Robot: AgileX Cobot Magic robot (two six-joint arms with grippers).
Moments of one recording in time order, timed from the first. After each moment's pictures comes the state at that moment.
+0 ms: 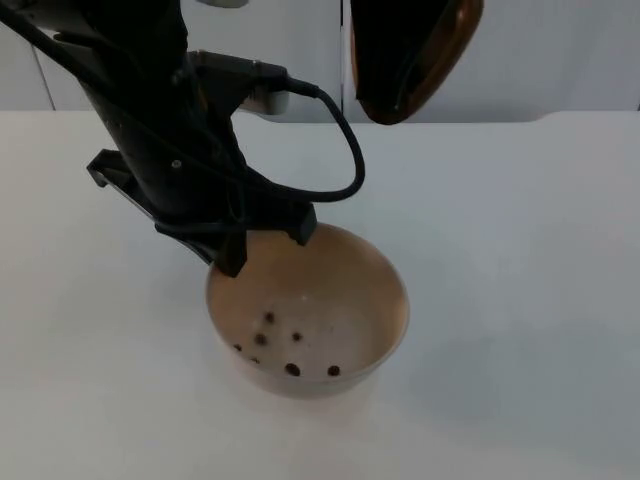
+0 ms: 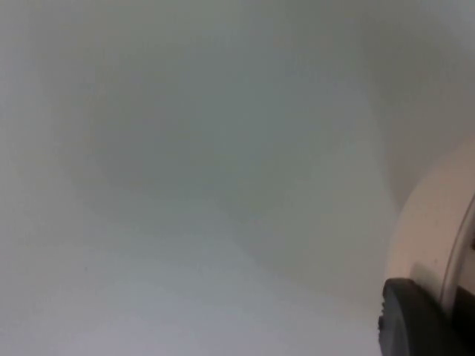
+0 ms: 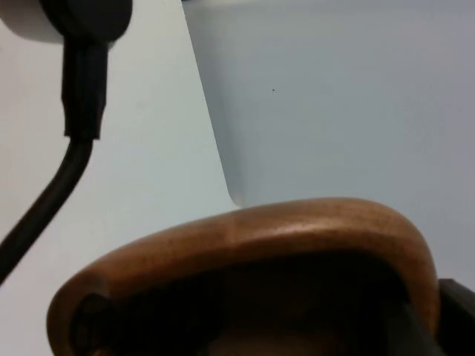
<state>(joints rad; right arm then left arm) 1.11 1.89 -1.61 -1.14 1.22 0.17 -0.51 1.84 -1.15 -0.03 0.69 -0.06</state>
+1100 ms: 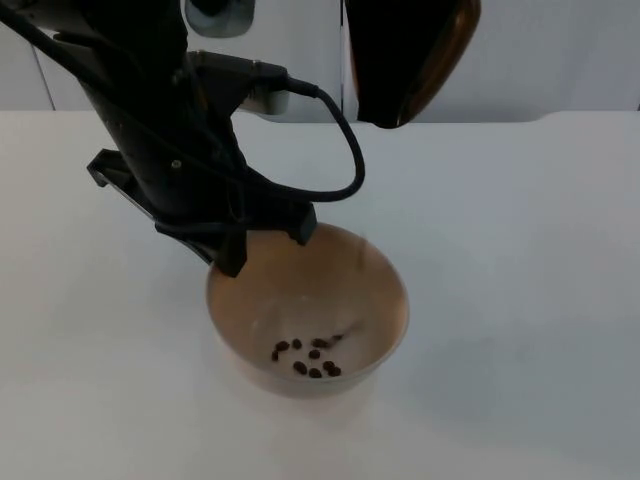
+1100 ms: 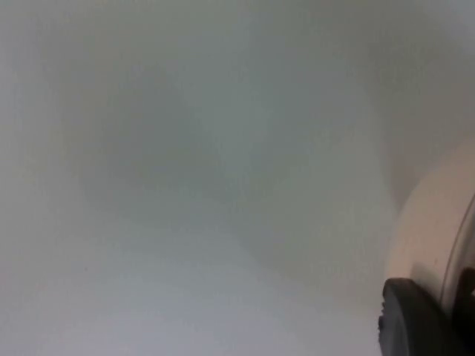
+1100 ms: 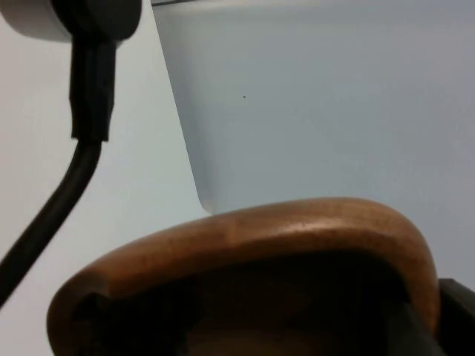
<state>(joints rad) 1.14 1.89 -1.53 -1.26 1.22 0.26 -0.51 1.84 -1.15 -0.03 0.69 -0.06</state>
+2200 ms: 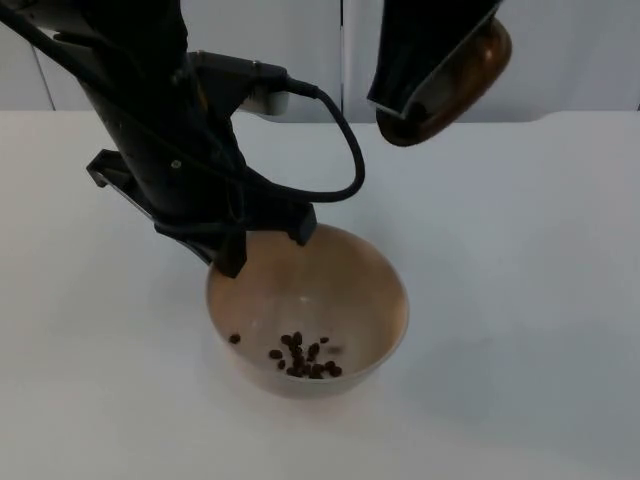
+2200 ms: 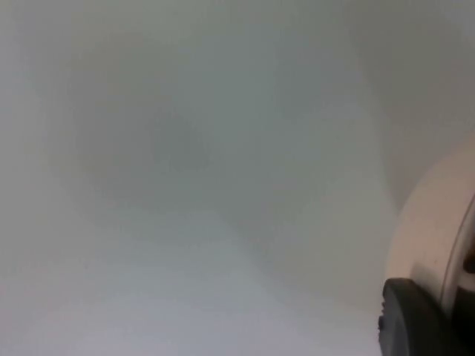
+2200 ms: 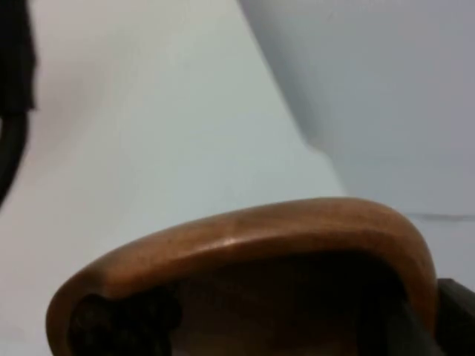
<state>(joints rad) 1.01 1.89 -1.62 -0.96 1.22 0.29 -0.51 1.84 -1.15 -0.03 0.69 -0.06</state>
